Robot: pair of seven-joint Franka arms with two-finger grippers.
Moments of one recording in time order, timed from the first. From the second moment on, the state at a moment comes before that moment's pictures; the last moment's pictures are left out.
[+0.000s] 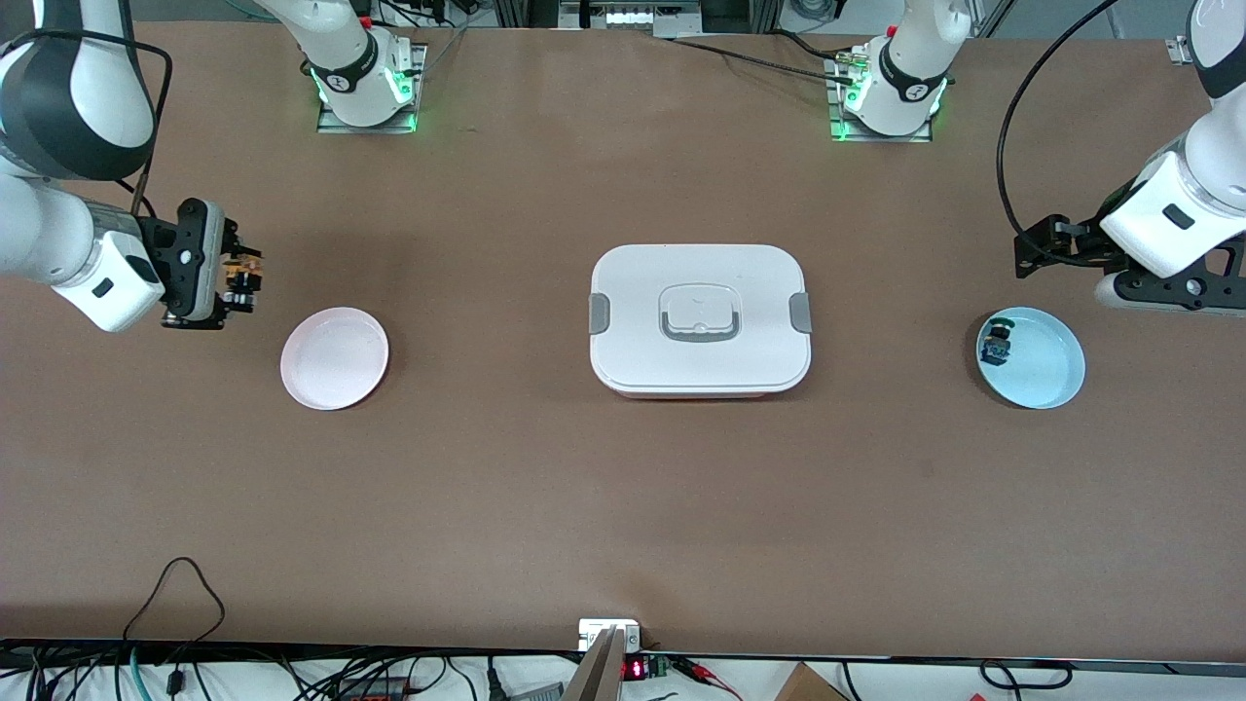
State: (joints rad) left arm -0.04 0.10 -0.04 -1.52 0.04 1.56 -0.01; right arm 0.11 0.17 -0.10 -1.71 0.27 1.62 -1.49
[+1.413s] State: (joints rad) left arm -0.04 0.11 -0.04 -1.51 -0.21 1.50 -0.01; right arm 0.43 0.31 -0.08 -1.70 1.50 1.91 -1.38
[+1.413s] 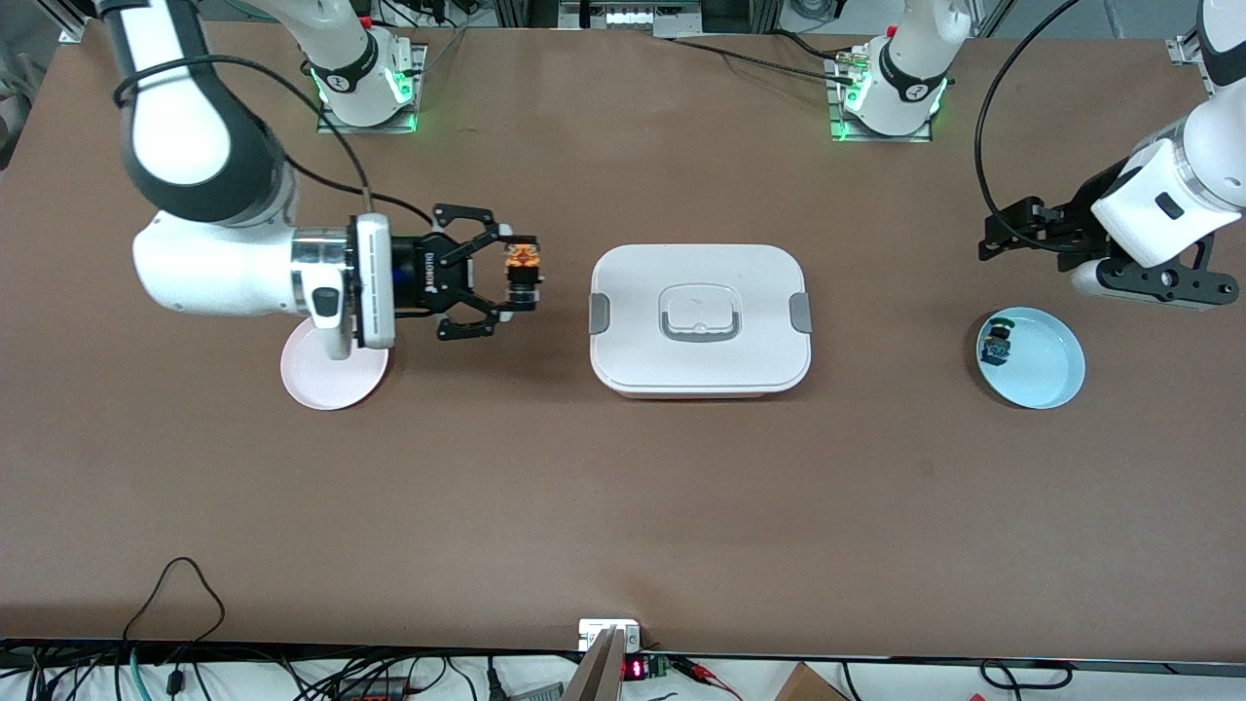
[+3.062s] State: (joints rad) left arm -0.01 0.28 -0.34 -1.76 -1.44 1.95 -0.01; right arm 0.72 0.41 -0.09 -1.61 1.92 2.28 -1.81
